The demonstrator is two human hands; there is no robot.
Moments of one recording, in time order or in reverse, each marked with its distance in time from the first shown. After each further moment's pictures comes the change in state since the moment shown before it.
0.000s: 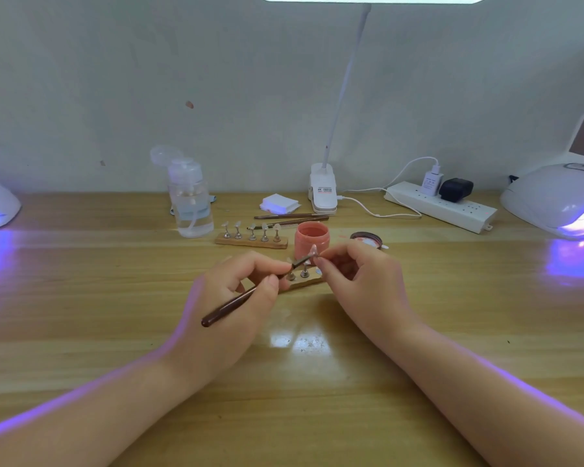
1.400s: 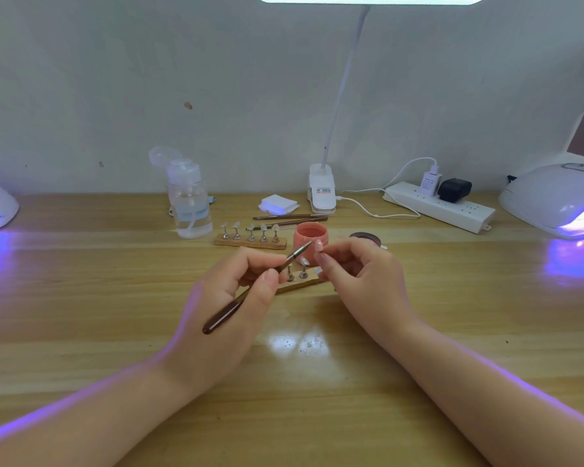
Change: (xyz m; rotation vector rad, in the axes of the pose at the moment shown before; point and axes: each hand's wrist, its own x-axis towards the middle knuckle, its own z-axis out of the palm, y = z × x) left_hand -0.003 -0.003 0.003 -0.118 0.006 0.028; right_hand 0.001 -0.002 -0.001 0.243 -0.012 0.145
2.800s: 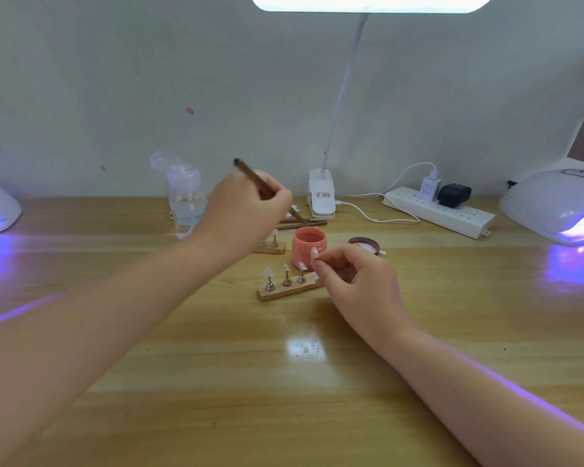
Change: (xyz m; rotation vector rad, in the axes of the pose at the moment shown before) left_hand 0.106 0.029 0.004 0.459 0.042 -0.088; right_hand 0.003 0.003 0.002 -0.047 -0.010 -0.028
